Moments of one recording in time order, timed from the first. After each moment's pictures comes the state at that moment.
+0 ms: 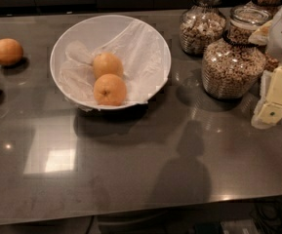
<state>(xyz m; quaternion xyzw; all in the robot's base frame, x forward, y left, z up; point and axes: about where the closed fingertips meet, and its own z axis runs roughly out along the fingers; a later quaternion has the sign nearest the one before) 0.438 -0.217 0.976 -0.60 0.78 -0.03 0.16</state>
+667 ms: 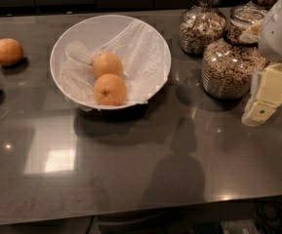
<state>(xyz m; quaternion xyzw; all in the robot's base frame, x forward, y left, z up) 0.448 -0.201 0.973 -0.62 0.77 -0.03 0.18</state>
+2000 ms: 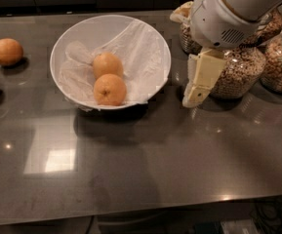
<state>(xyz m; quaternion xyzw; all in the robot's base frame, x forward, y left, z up) 0.485 -0.085 0.991 -0.71 0.65 0.00 0.27</state>
